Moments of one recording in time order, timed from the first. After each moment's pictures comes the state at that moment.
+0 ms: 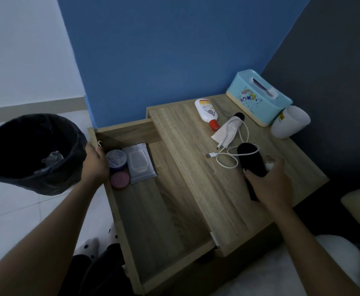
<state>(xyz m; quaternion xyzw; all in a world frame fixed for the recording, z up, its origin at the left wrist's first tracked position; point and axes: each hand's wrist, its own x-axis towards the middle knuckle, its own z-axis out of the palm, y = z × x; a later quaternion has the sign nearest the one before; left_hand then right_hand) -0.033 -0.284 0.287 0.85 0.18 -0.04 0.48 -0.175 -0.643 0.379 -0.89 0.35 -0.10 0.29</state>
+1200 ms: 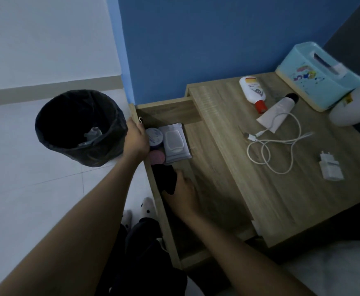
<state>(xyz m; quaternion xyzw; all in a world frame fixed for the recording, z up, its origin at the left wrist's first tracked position) -0.033 -0.283 0.285 0.85 0.17 -0.03 0.50 -0.158 -0.401 0.247 -0.90 0.14 0.18 0.38</state>
